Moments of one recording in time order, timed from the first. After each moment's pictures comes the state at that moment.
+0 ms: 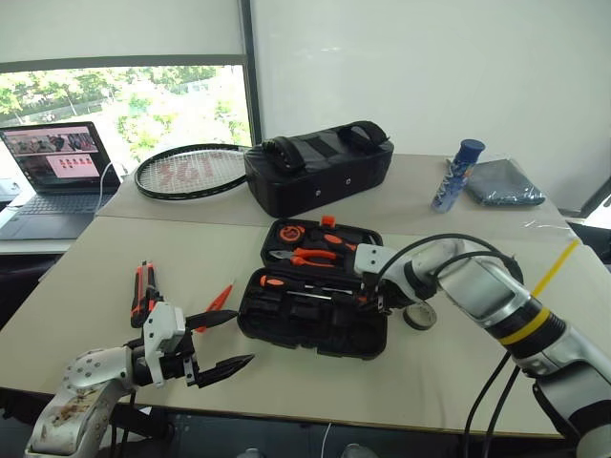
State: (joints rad) left arm 0.07 0.68 0.16 -0.26 -0.55 0.15 -1.11; right arm -0.90 -0.77 0.60 -0.05 0.07 0.81 1.15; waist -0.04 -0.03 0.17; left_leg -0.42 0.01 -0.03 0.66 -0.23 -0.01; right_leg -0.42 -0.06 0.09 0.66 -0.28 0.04
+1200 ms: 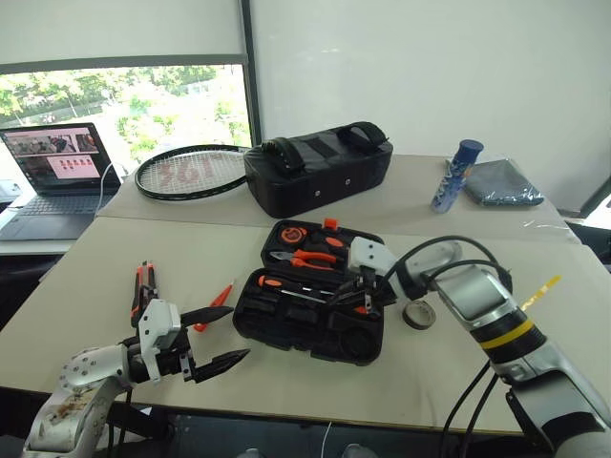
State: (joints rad) left arm 0.06 0.67 0.18 -0.22 -0.55 0.13 -1.12; right arm -0.81 -0.62 0.42 0.06 0.12 0.60 1.19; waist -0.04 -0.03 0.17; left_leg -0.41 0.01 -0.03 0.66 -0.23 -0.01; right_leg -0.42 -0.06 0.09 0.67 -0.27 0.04
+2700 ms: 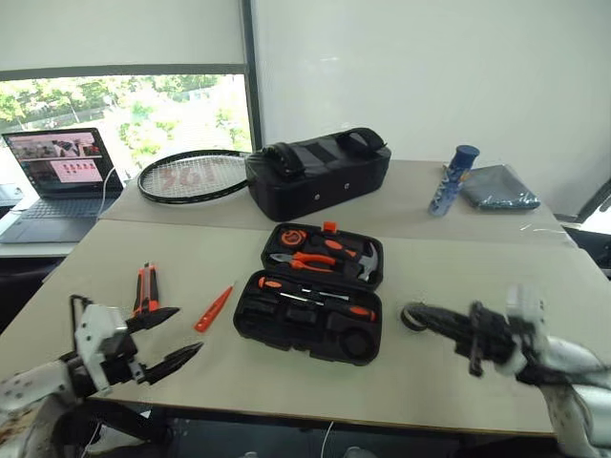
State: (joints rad) left arm 0.28 0.72 0.52 -0.18 -0.59 0.20 -1.05; right arm 0.12 -0.52 -0.38 -0.30 0.55 0.12 1.23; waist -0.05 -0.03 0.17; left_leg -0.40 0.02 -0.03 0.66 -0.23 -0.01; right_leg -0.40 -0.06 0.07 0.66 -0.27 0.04
